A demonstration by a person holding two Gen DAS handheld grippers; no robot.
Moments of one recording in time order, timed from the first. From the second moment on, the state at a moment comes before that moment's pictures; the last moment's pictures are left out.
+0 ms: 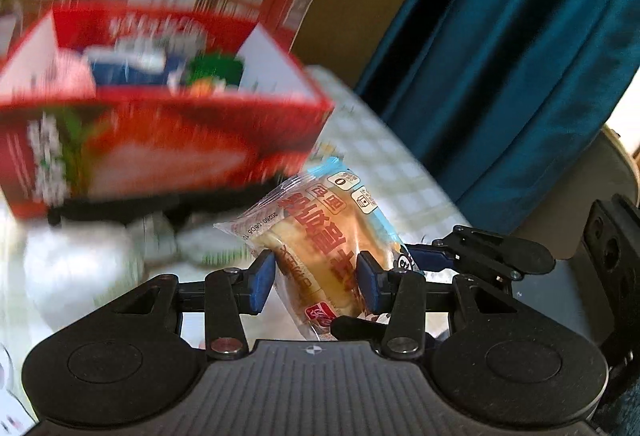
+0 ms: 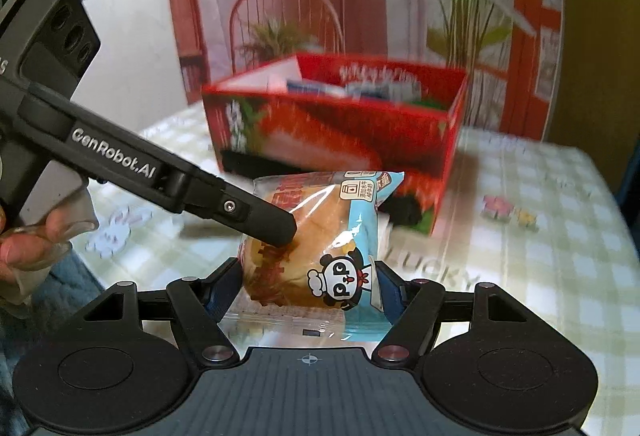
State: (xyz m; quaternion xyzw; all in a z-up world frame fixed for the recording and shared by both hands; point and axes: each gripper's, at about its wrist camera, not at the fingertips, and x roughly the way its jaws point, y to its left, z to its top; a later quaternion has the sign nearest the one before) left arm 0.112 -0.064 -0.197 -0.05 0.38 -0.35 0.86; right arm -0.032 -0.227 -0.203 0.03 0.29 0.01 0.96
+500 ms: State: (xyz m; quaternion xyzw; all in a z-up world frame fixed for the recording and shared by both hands) left arm 0.186 -0.070 -0.119 -0.06 0.31 -0.35 0.88; right arm 0.038 -0.251 -0.115 0.02 0.25 -0.02 0.97
